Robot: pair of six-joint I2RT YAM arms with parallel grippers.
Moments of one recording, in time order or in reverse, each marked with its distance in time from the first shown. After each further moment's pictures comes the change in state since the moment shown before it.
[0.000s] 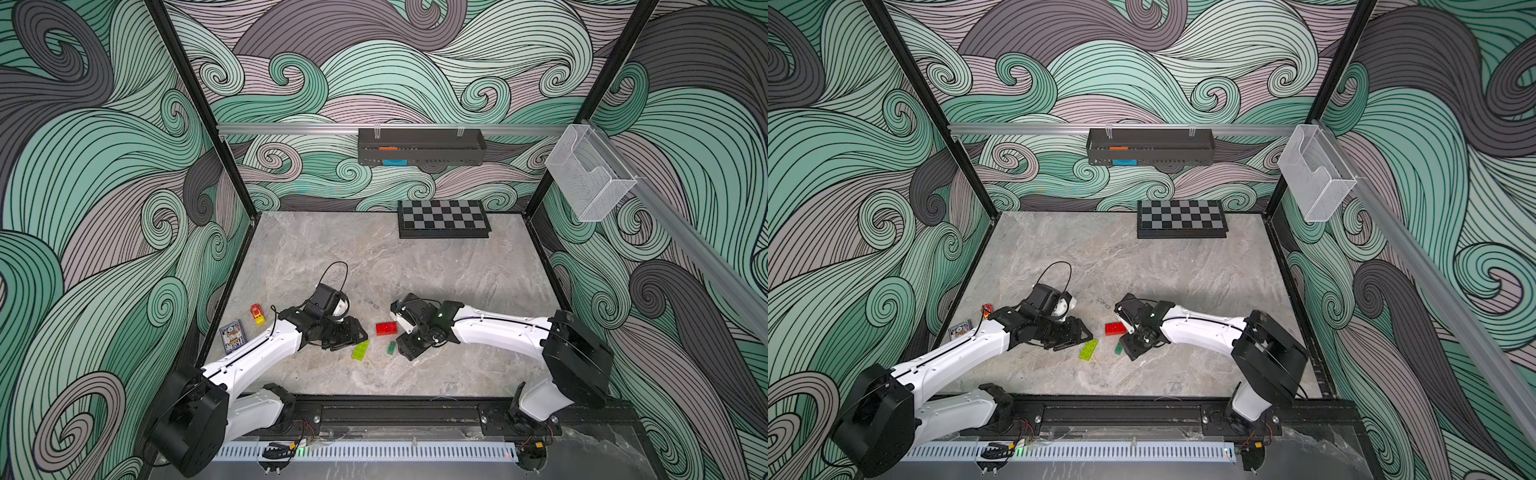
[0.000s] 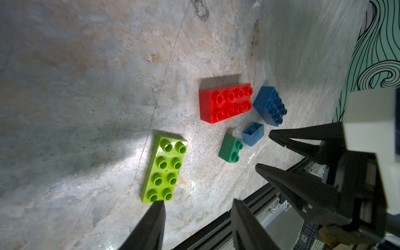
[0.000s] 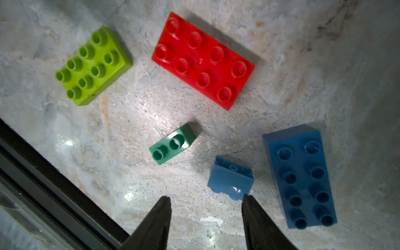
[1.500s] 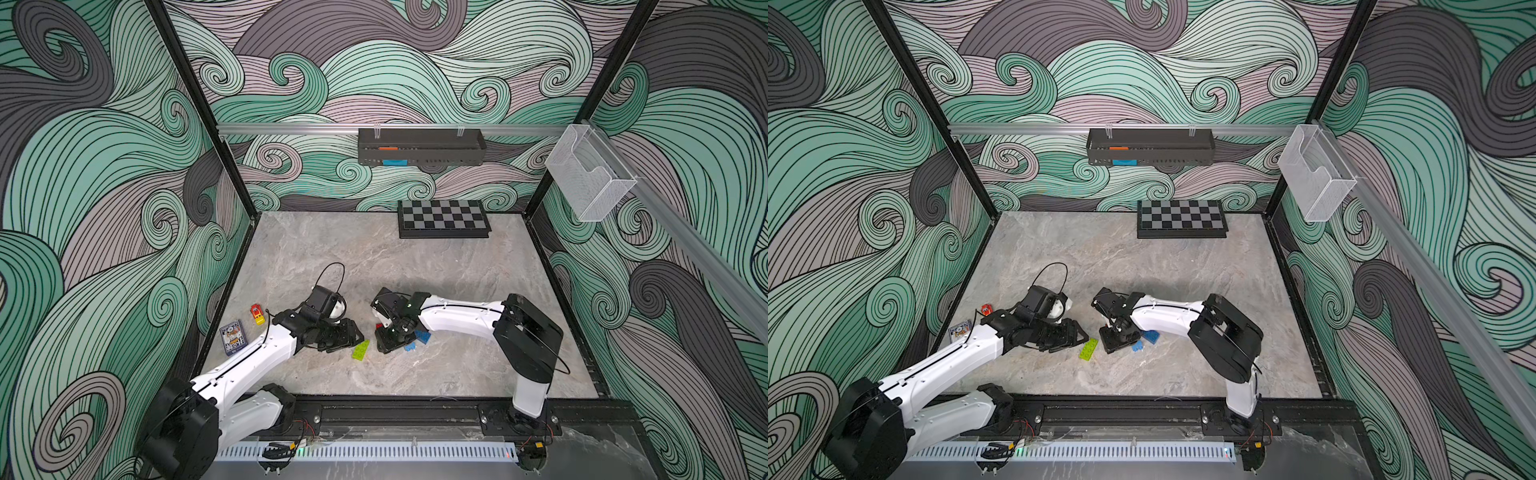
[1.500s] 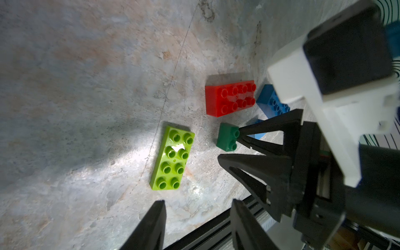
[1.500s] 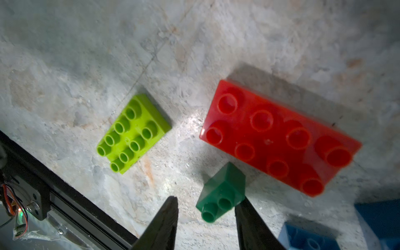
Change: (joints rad) left arm 0.000 -0.069 -0.005 -0.060 -0.033 0.009; right arm 0.028 0.289 0.263 -0.030 -0.089 0.208
